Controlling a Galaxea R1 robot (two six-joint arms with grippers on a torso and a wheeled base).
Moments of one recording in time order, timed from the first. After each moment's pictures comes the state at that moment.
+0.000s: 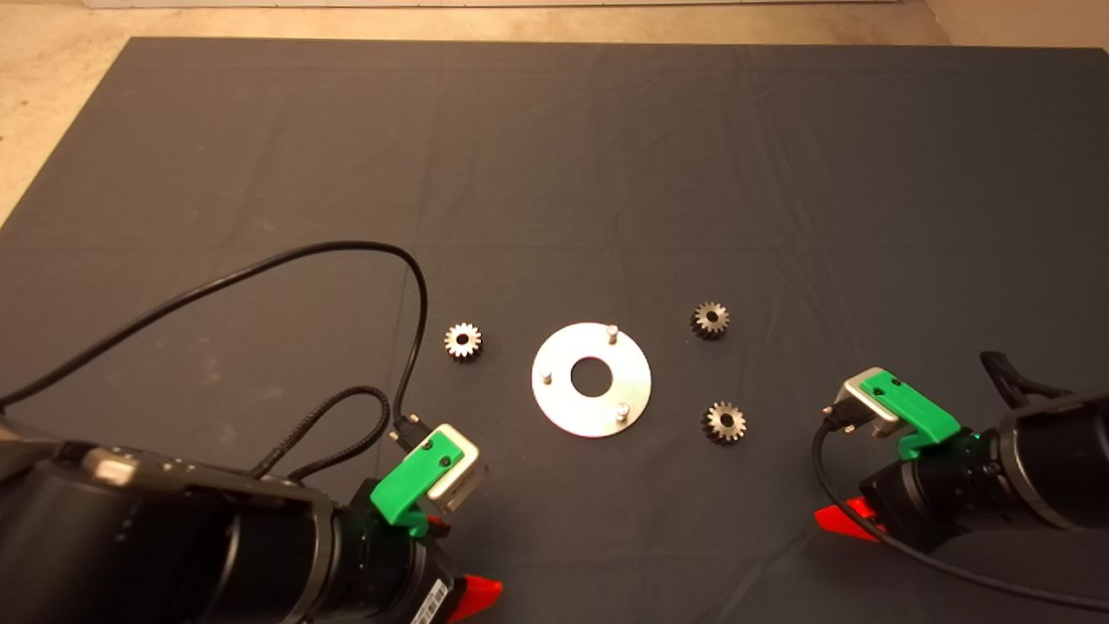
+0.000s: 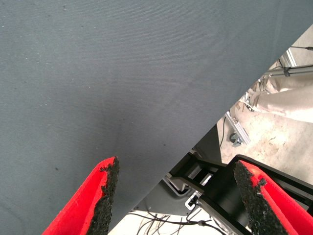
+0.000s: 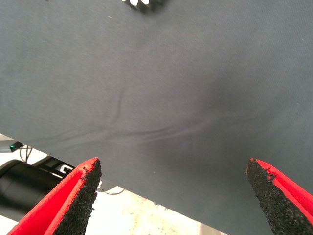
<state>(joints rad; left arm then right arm) -0.14 2.25 -0.31 0.71 1.26 -1.26 0.23 2.11 -0.36 -0.47 -1.52 1.38</state>
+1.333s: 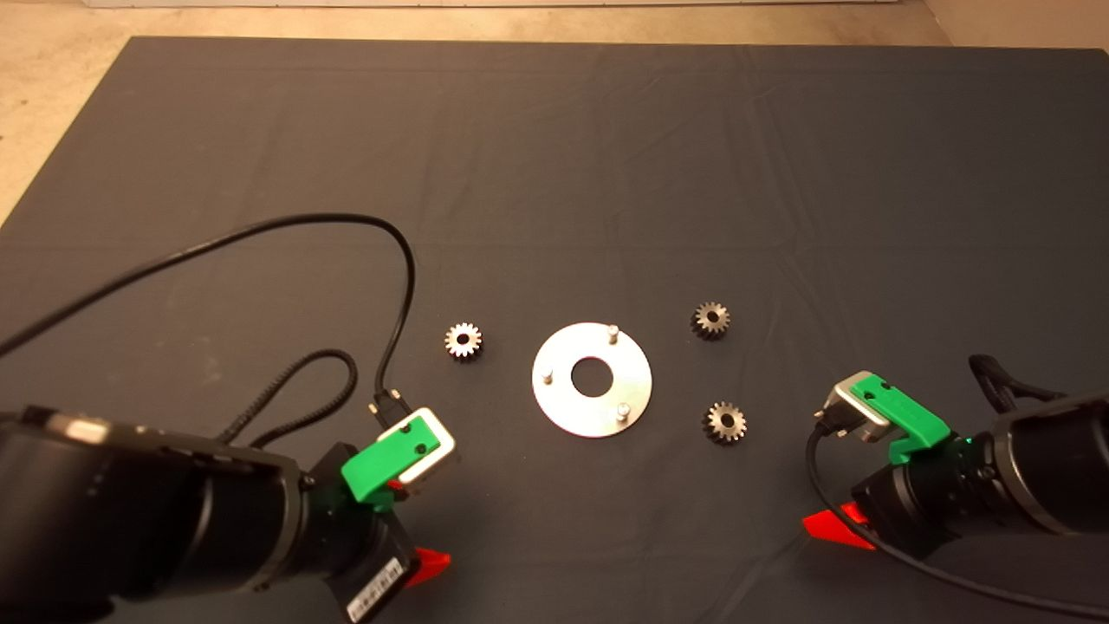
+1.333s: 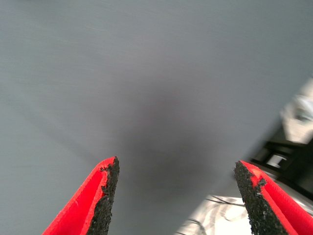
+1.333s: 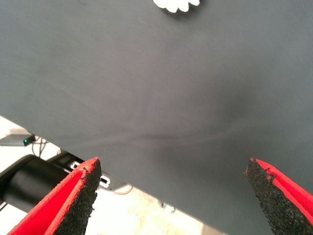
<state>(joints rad) -0.28 2.16 -0.37 0.59 1.34 -0.97 0.22 2.14 -0.36 -0.47 -1.47 1.37</state>
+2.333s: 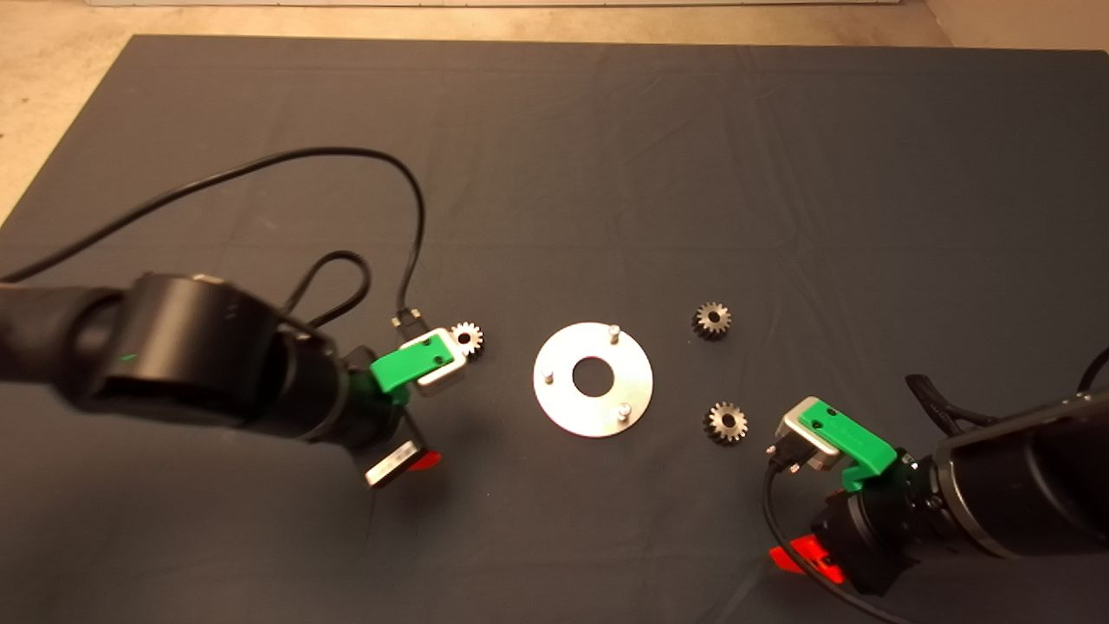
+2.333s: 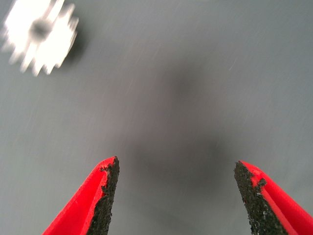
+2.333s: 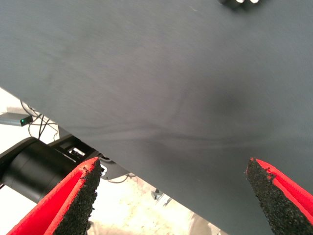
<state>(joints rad) -0.29 2.34 -0.65 0.52 1.35 -0.67 0.17 2.23 -0.36 -0.48 -1.53 1.37</state>
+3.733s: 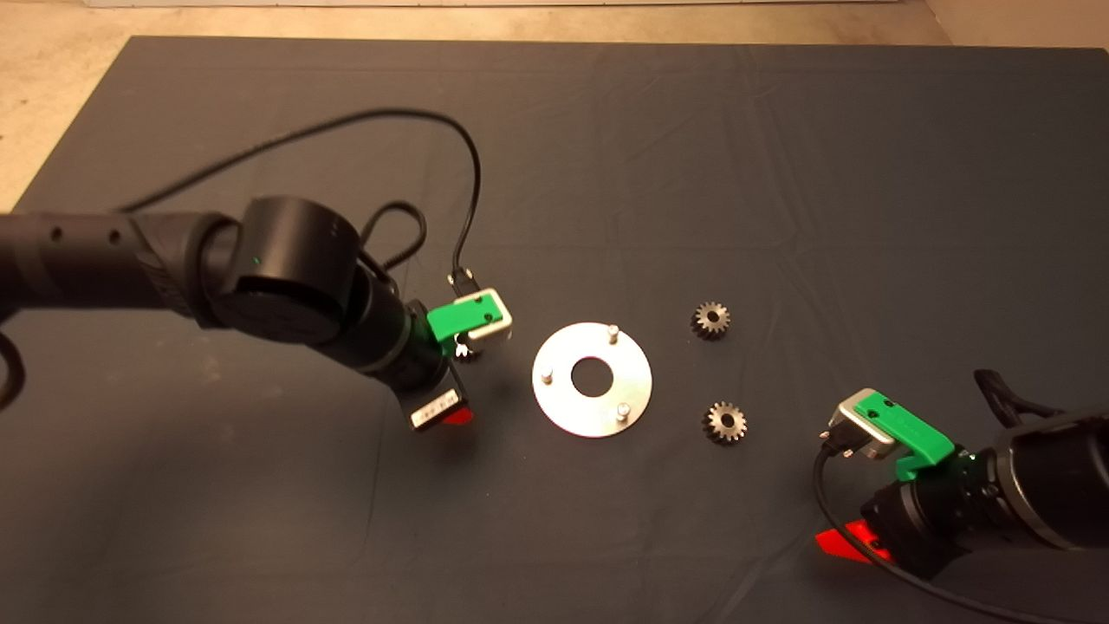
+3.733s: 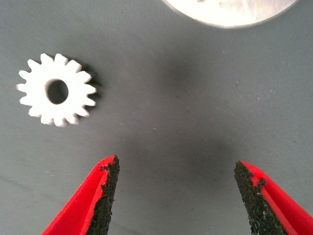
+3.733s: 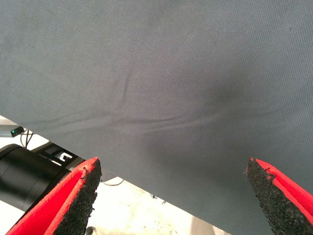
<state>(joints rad) -0.30 2.40 -0.81 0.47 1.33 -0.55 0.17 2.09 -0.36 -0.49 -1.50 1.31</state>
